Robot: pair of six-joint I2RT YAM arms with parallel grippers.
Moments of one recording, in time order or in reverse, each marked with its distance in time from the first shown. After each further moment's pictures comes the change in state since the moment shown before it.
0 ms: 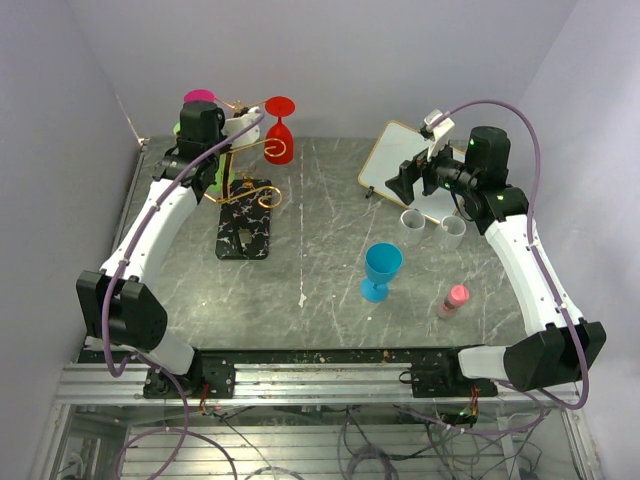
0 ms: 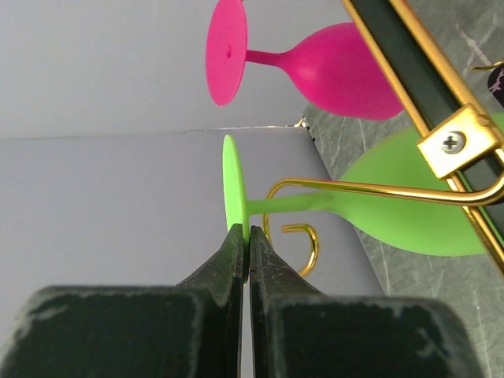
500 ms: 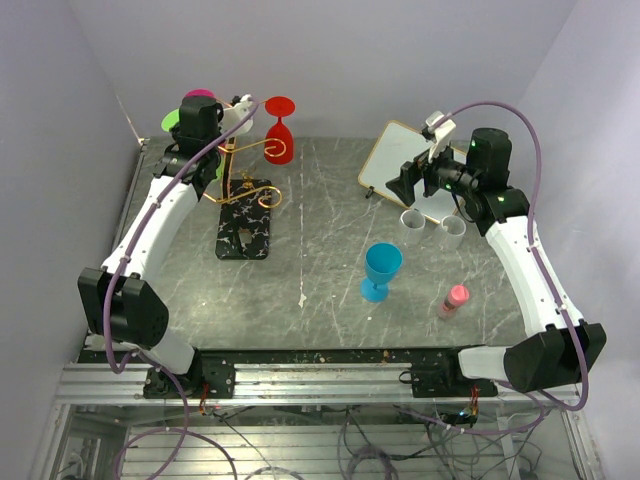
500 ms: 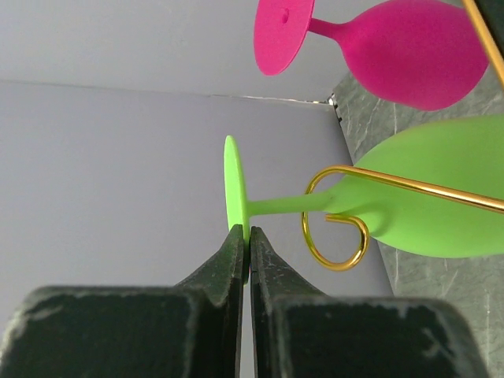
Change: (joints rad) left arm 0.000 0.019 0.031 0.048 -0.137 -0.045; right arm -0.008 -0.006 -0.012 0.008 -0.017 0.004
